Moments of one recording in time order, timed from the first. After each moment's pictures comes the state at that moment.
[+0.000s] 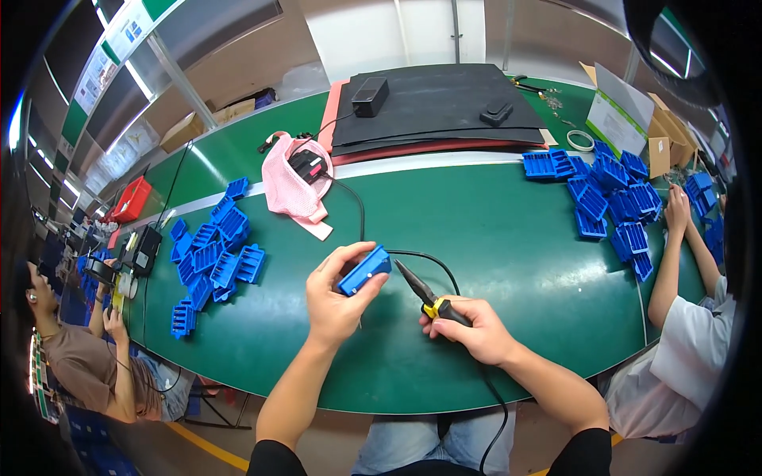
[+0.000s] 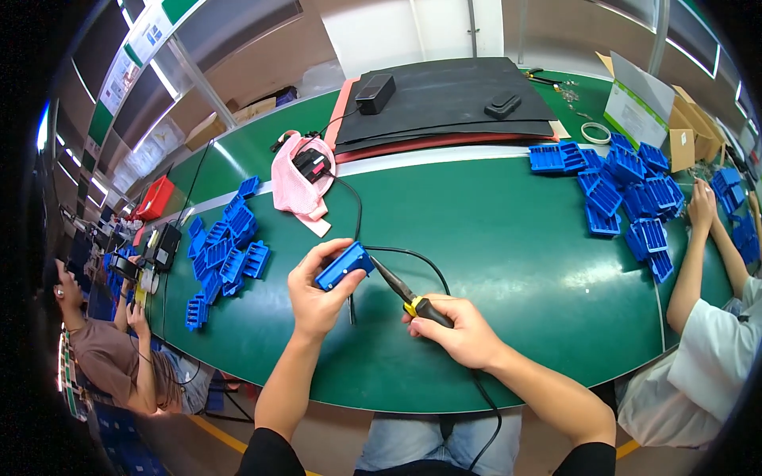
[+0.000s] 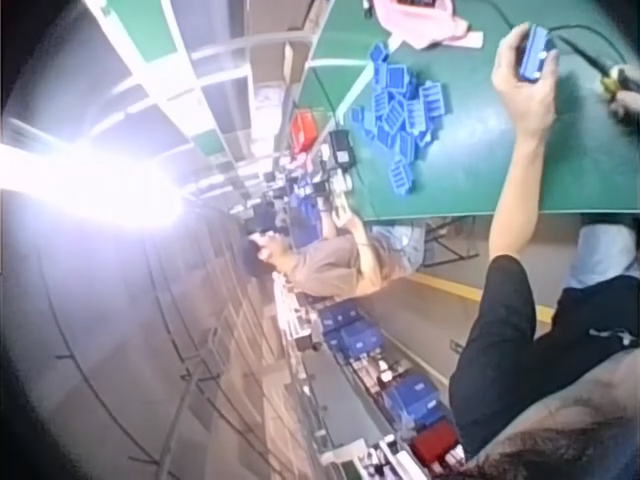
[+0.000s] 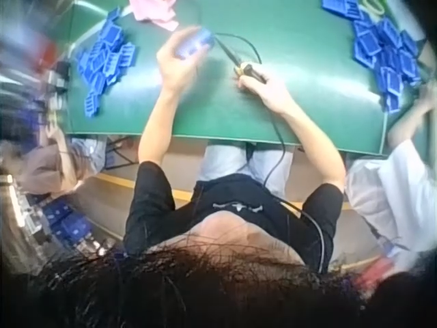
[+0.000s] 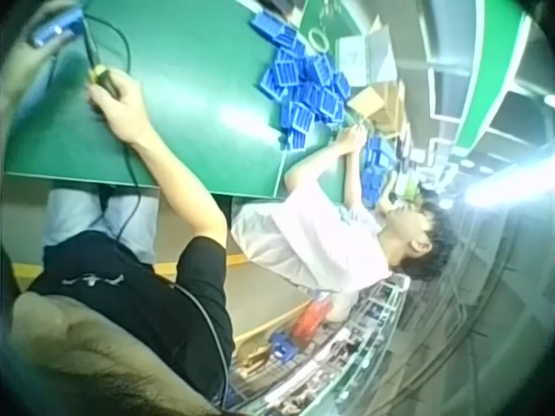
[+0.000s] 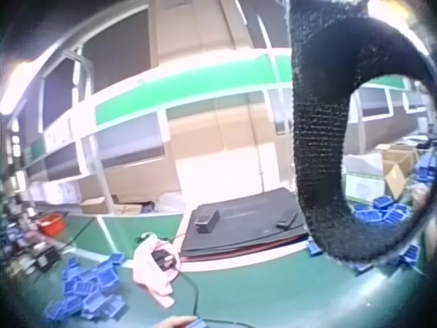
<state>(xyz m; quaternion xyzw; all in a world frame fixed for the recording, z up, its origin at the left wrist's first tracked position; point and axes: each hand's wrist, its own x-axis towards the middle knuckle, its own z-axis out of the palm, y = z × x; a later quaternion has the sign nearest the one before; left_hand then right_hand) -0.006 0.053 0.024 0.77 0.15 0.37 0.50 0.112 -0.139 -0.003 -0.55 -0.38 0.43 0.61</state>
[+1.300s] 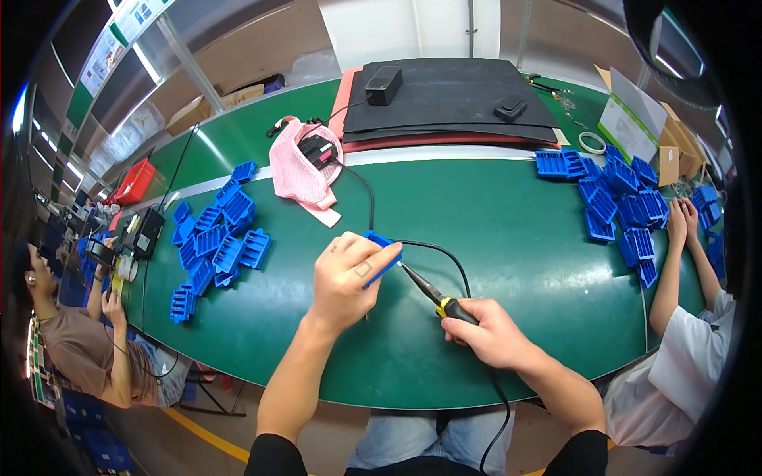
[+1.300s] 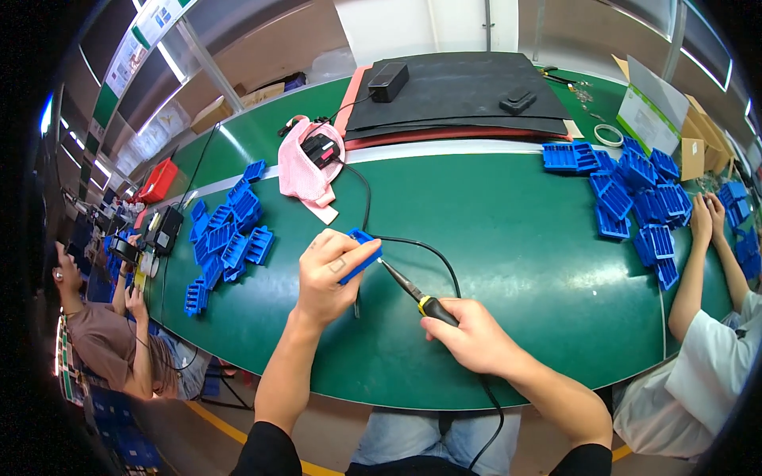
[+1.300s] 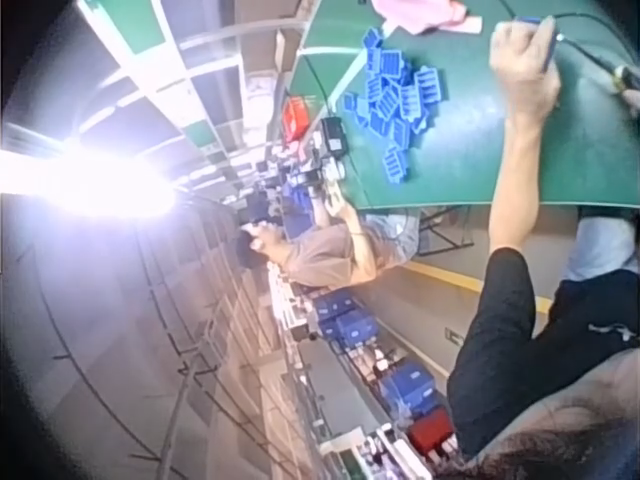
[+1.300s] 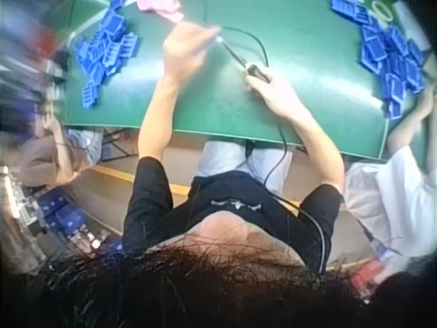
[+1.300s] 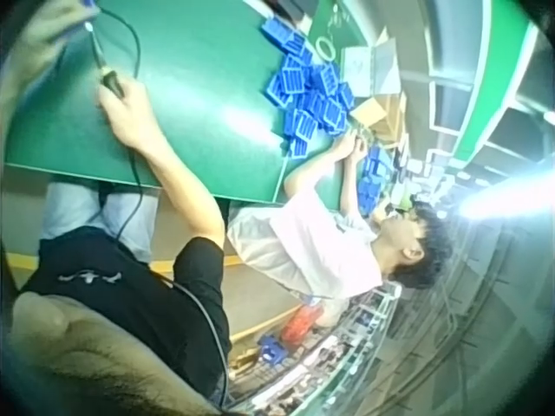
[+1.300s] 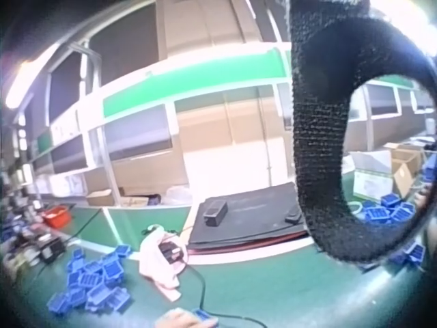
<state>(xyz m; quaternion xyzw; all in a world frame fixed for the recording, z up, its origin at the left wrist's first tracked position) -0.002 0.077 0.019 0.90 -0.03 0.41 0.14 0.109 -0.144 0.011 -0.66 -0.36 0.42 0.50</state>
